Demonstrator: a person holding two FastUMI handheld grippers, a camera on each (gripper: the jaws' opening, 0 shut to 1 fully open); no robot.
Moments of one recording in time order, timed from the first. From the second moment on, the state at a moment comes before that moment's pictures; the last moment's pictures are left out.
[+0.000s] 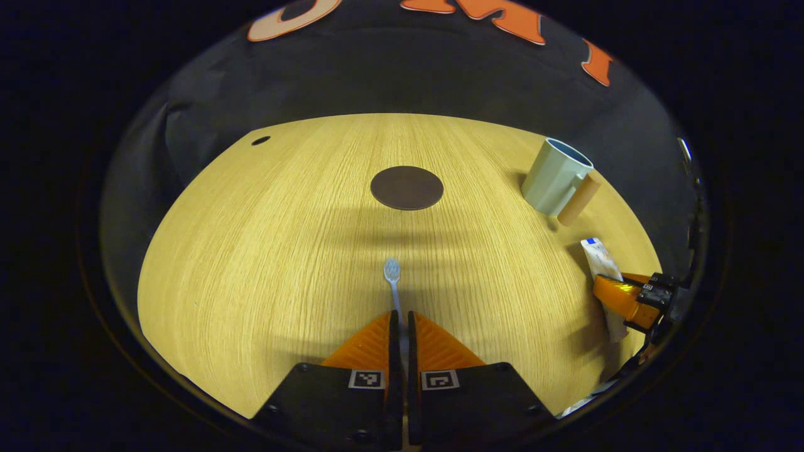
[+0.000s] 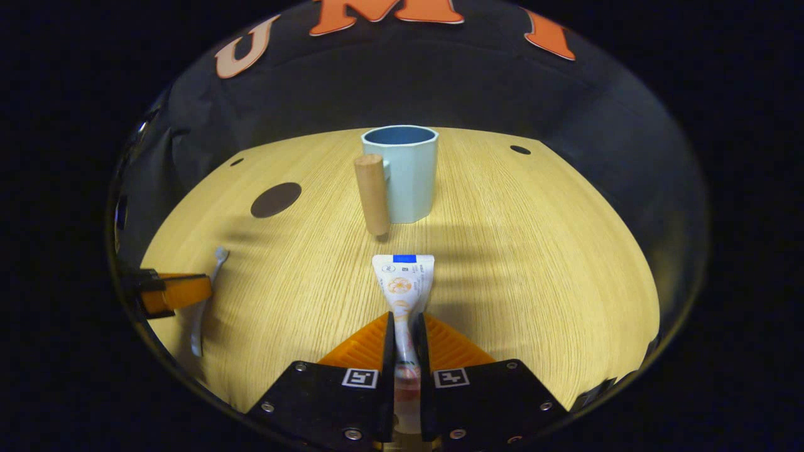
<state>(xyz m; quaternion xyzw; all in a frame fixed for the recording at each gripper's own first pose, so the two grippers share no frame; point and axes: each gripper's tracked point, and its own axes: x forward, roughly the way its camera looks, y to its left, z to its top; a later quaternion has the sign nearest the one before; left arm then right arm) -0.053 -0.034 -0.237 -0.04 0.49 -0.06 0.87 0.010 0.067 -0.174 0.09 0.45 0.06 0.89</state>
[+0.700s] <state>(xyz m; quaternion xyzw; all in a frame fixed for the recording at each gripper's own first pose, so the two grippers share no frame) -0.050 -0.043 -0.236 -0.07 0.48 -0.07 0.87 0.011 0.069 -0.171 0.12 0.44 0.07 0.89</state>
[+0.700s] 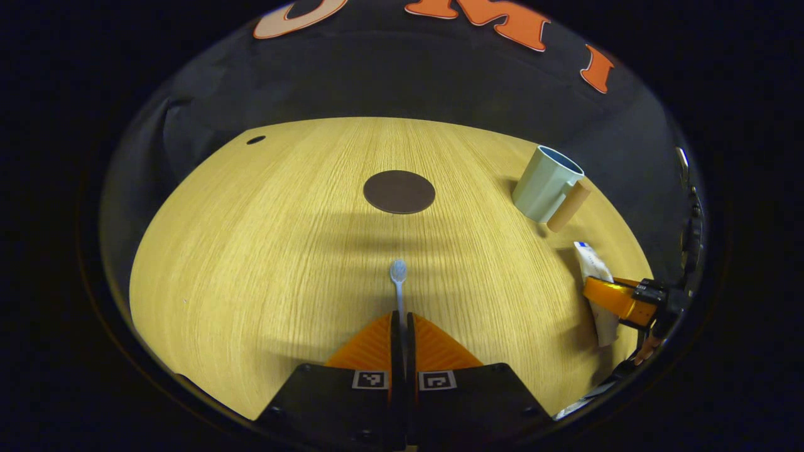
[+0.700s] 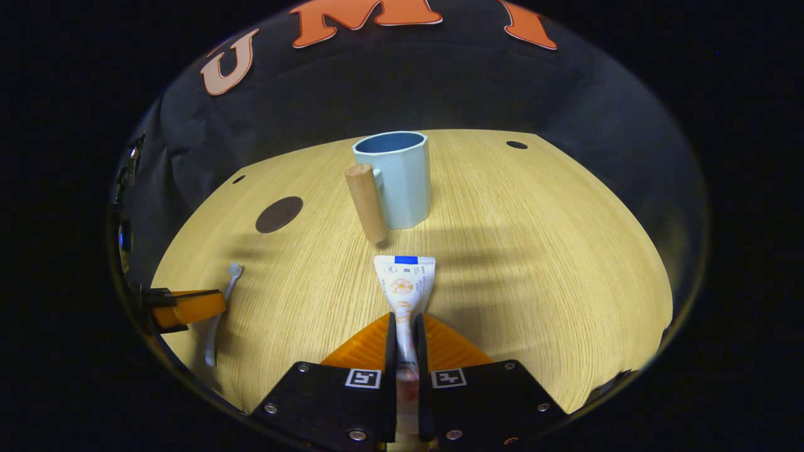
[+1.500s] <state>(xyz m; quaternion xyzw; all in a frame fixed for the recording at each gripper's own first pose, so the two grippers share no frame) -0.041 -0.043 -0.213 -0.08 0.44 -0.08 0.89 0.015 0.070 -0.167 0.12 0.42 0.09 0.89</state>
